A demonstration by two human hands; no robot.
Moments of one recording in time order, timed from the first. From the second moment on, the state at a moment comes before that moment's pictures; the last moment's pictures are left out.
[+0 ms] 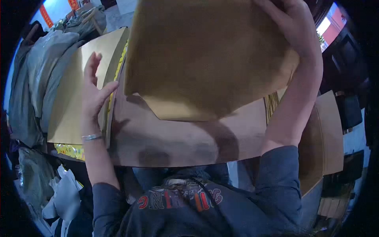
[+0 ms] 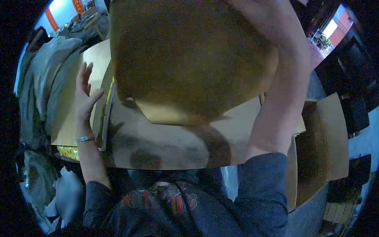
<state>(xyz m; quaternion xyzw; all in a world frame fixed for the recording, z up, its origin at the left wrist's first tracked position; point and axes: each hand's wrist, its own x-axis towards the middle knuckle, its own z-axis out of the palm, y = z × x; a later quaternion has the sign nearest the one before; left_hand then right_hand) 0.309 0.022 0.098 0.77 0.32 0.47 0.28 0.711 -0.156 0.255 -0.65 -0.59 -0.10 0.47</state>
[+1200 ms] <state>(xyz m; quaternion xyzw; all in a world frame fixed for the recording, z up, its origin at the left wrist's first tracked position) 0.361 0.044 0.259 0.82 0.08 0.38 0.41 0.698 -0.152 0.046 -0.41 -0.27 -0.04 0.87</state>
